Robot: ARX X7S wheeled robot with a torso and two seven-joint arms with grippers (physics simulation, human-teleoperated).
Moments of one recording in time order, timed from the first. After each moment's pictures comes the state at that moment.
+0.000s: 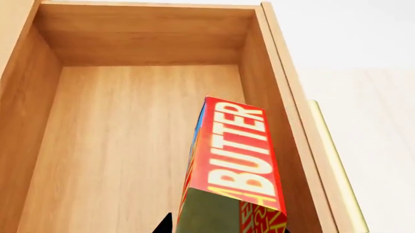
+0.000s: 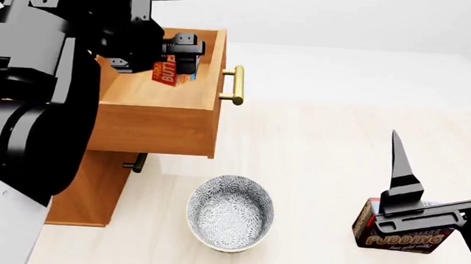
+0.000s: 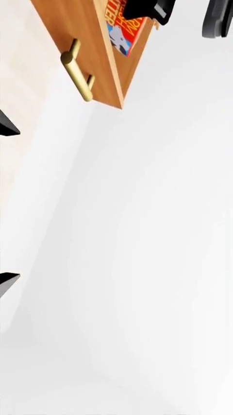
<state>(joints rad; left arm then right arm) -1.86 0.00 0.00 -1.31 -0.01 -1.26 0.13 1.46 1.57 -1.39 -1.04 1.24 0.24 0.95</state>
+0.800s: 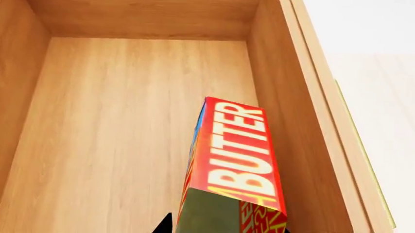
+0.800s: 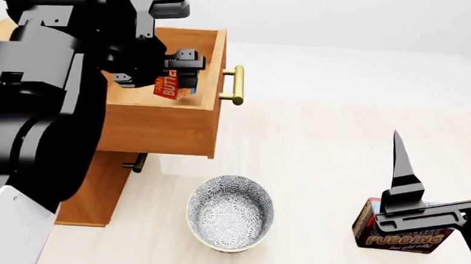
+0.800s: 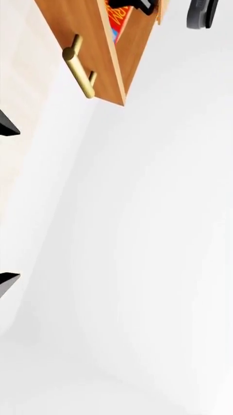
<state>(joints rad) -1.81 0.00 -0.03 -1.31 0.00 -1.26 0.10 1.44 1.57 -1.39 -1.03 1.23 0.24 0.96</state>
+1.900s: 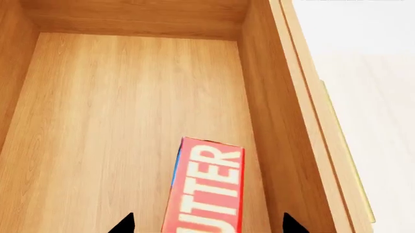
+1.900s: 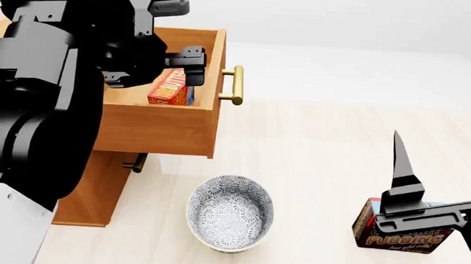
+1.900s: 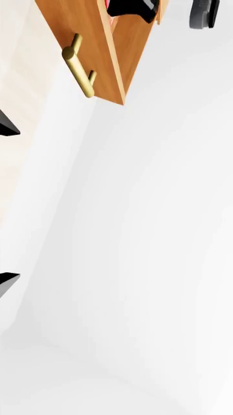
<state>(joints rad) -1.82 -0.01 -0.06 -1.31 -0.01 -1.28 0.11 1.43 1.57 -1.37 -1.04 1.24 0.24 0.96</state>
